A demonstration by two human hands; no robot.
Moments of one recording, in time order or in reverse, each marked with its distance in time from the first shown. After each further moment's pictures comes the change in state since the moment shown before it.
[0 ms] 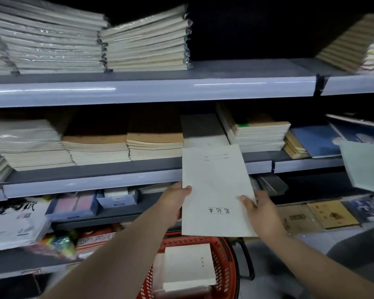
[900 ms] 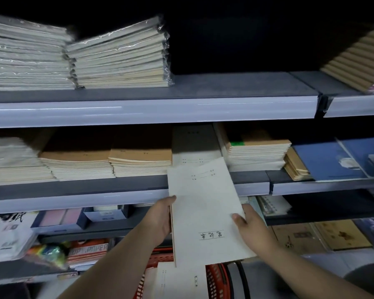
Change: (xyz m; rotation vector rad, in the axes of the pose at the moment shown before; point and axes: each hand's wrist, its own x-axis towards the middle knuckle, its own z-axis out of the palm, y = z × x) left_hand 0.051 0.013 0.019 -0.250 0.055 -0.085; right_hand 0.072 0.007 -0.015 -0.107 -0.311 0.016
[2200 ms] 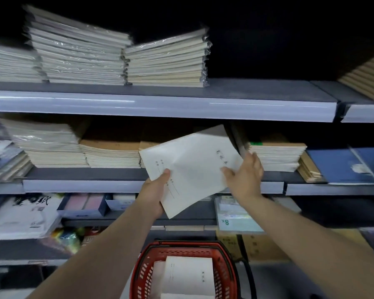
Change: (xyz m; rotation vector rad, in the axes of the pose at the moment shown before) left_hand -0.046 0.046 -0.050 -0.114 0.139 0.213; right_hand 0.009 -0.127 0.022 -0.109 0.425 -0.174
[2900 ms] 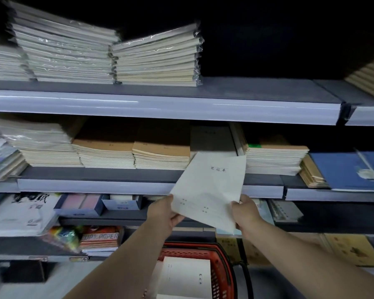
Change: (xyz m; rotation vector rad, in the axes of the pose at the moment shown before) left_hand 0.006 -0.050 0.029 -0.138 0.205 -0.191; right_hand -0.009 0.073 0.027 0.484 -0.336 0.539
